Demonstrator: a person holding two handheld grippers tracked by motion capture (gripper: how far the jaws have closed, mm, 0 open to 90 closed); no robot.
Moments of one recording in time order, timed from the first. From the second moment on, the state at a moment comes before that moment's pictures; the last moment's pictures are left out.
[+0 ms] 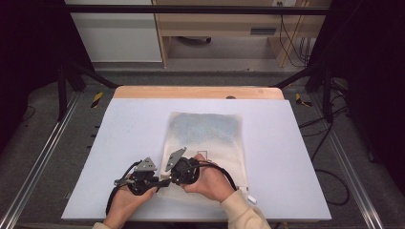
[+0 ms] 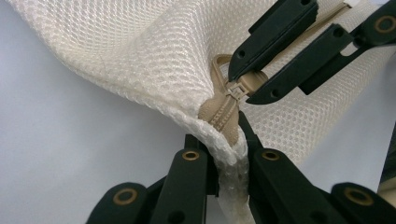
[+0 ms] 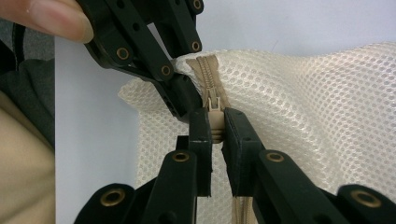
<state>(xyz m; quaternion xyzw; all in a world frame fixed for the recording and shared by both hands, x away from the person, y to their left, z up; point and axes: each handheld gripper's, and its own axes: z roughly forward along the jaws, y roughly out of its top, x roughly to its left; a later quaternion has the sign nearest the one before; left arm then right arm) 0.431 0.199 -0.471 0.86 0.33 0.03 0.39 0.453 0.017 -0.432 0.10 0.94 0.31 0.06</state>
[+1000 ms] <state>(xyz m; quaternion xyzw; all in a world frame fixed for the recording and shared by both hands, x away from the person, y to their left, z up) 0.427 0.193 -0.471 0.86 0.33 0.03 0.40 0.449 0.010 -0.430 0.10 0.94 0.31 0.06</state>
